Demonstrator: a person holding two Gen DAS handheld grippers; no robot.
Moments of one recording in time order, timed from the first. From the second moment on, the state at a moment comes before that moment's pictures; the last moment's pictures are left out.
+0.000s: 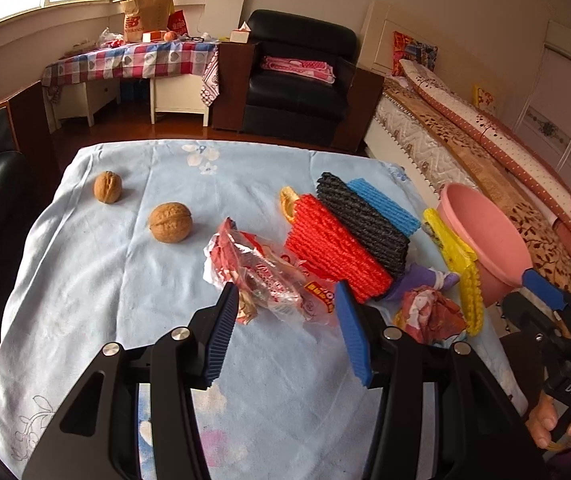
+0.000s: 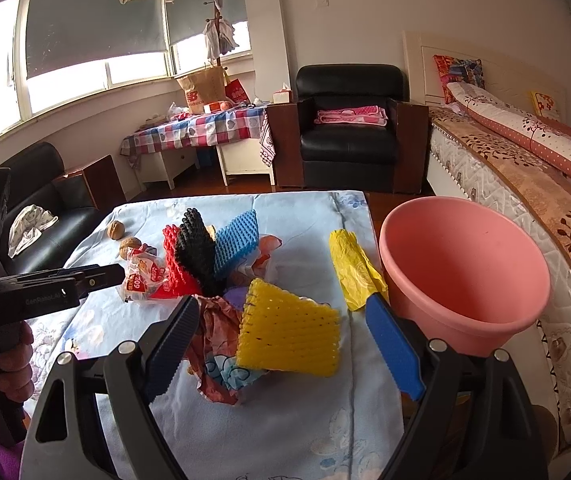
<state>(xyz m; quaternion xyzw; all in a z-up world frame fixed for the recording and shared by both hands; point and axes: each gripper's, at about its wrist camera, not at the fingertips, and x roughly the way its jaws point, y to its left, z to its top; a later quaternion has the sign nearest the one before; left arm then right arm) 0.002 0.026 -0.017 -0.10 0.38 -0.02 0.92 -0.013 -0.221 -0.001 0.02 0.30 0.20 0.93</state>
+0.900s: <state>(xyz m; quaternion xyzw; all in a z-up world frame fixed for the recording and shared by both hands) 0.014 0.019 -0.024 -0.11 0.39 -0.06 0.91 -0.001 -0.211 -0.010 0.01 0.33 0.22 0.92</state>
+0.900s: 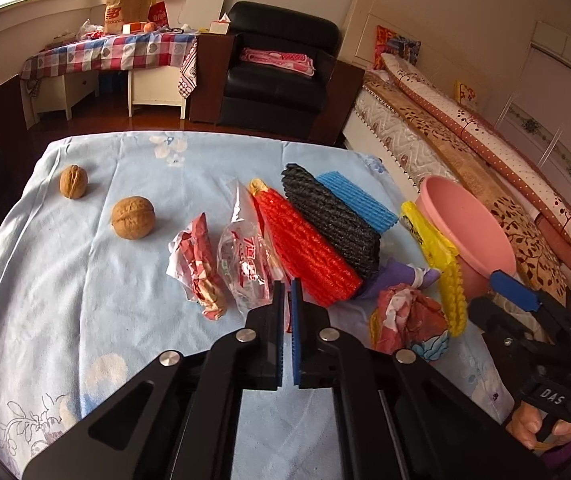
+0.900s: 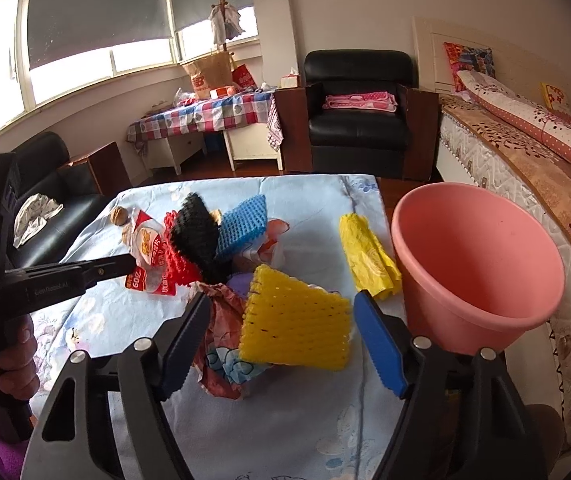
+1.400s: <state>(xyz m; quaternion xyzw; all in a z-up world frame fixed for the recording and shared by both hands) 0.001 0.028 -0.003 -0.12 0.36 -0.06 0.92 0.021 -0.212 -0.028 0.03 0.38 0.22 0.90</state>
